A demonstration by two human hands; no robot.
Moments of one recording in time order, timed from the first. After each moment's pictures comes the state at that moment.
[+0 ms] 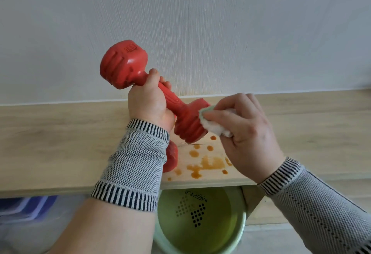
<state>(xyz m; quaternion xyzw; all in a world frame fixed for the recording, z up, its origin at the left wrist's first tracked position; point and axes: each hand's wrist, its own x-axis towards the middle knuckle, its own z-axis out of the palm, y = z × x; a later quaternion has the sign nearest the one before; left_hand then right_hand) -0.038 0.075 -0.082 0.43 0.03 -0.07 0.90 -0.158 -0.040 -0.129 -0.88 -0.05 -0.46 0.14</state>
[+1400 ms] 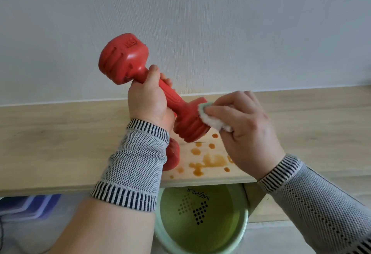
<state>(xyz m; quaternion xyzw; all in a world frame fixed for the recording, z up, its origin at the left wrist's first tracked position) -0.035 0.076 -0.086 0.44 -0.01 -0.04 0.90 -0.154 -0.037 -0.127 -0.88 -0.05 -0.45 0.16</state>
